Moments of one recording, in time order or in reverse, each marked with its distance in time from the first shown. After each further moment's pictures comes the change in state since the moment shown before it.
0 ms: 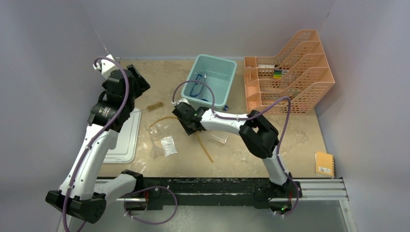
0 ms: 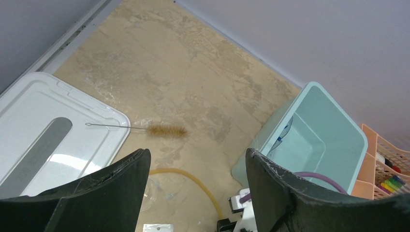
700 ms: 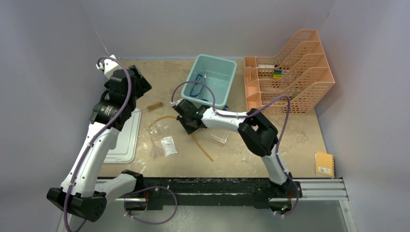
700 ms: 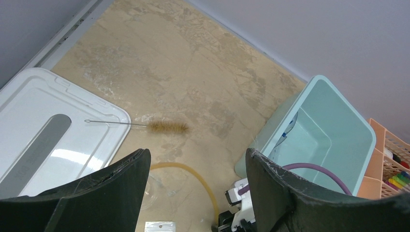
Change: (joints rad) left arm 0.000 0.016 -0.015 0.003 0.012 0.008; right arm -0.042 0.018 -0.017 0.080 -0.229 -0.065
